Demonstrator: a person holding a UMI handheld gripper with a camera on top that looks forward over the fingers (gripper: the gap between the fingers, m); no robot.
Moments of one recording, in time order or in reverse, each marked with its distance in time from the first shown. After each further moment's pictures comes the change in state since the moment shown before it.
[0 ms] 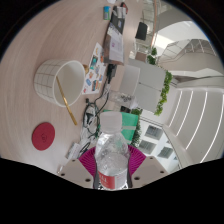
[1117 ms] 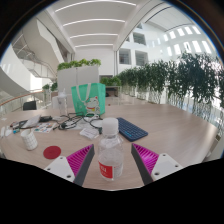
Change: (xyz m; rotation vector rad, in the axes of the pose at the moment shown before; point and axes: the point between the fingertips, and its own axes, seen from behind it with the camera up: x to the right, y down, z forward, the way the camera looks) arm -0.181 0.242 -0.051 0.047 -0.181 1.879
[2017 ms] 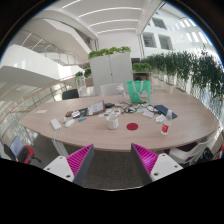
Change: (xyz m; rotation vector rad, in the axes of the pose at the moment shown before) arm -0.258 -0.030 -0.408 -0.221 -0.311 -0.006
